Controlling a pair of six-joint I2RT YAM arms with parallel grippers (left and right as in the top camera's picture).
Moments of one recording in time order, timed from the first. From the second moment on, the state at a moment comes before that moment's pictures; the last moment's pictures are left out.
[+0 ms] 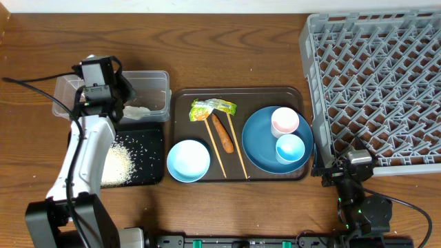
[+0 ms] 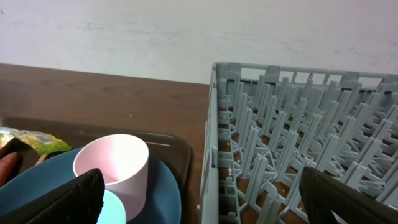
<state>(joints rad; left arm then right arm) 0.14 1.52 1.05 -0.37 -0.14 -0.50 0.06 0.01 0.01 -0.06 -0.09 -0.03</state>
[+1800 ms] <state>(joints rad) -0.44 1.80 1.05 -0.35 -0.14 0.02 0.06 0.01 0.01 -0.06 -0.09 -0.03</state>
